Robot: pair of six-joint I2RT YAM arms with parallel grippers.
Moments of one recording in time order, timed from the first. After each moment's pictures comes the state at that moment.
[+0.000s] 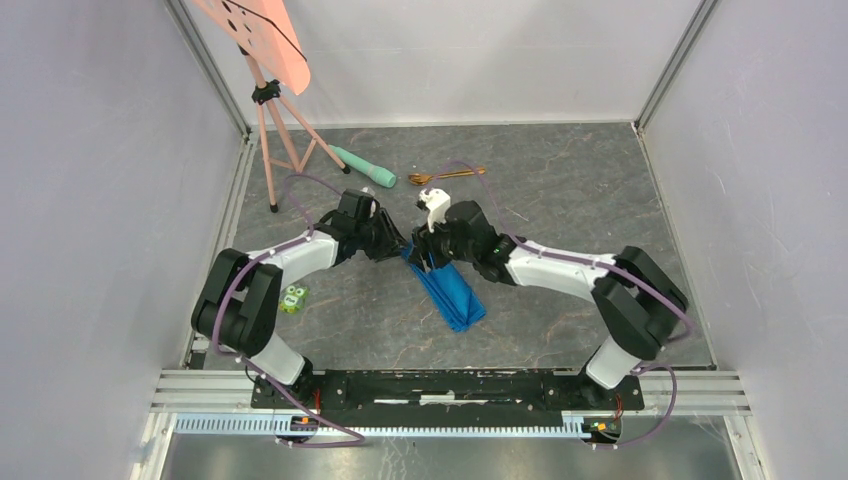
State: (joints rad) left arm -0.40 1.58 0.84 -0.09 0.24 -0.82; right arm 0.82 1.61 0.93 0.16 -0.17 0.23
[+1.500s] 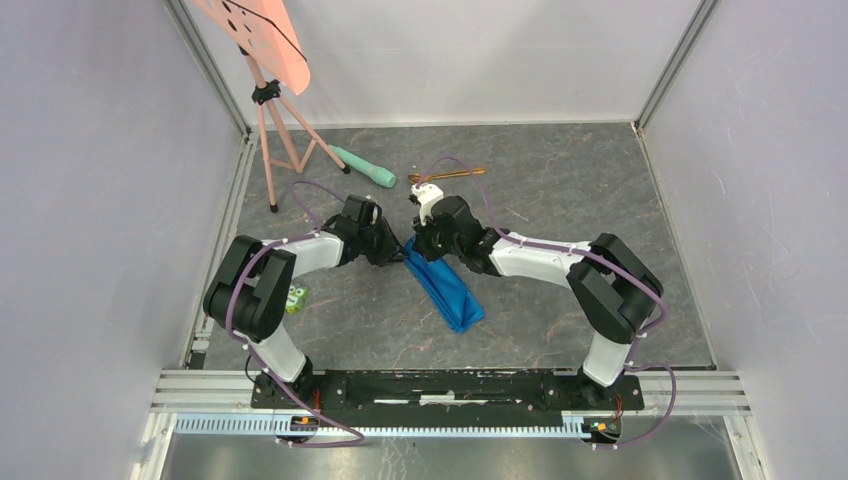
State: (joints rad) left arm -0.39 1.68 0.82 -0.04 0.27 -0.82; right arm 0.83 1.78 1.07 0.12 -0.04 0.23
